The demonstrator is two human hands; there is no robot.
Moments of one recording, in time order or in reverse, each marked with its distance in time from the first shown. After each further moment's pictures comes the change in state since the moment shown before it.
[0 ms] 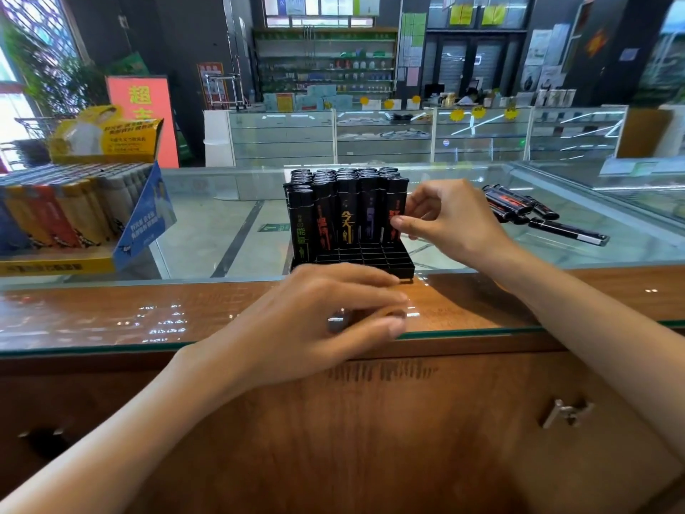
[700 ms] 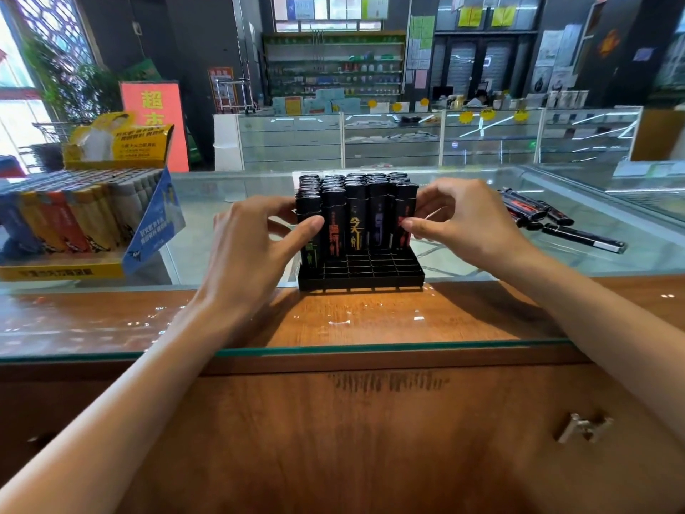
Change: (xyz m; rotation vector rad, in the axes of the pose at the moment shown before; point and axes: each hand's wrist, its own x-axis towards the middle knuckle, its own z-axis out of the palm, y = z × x) left_hand 0.012 -0.037 -0.026 0.064 0.536 -0.458; right_hand 0.003 -0.003 -0.004 0.043 -0.006 0.011
